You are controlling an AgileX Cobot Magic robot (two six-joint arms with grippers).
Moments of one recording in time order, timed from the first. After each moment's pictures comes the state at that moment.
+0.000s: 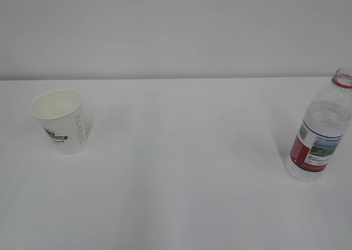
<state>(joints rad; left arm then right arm) -0.04 0.03 -0.53 -0.06 1.06 -0.04 0.08 0.09 -0.56 0.00 1.08 -0.06</state>
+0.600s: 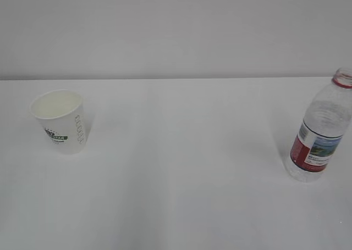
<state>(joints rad) -0.04 0.27 -0.54 -0.13 0.77 -0.04 0.08 0.16 -0.58 0.01 0.95 -0.03</state>
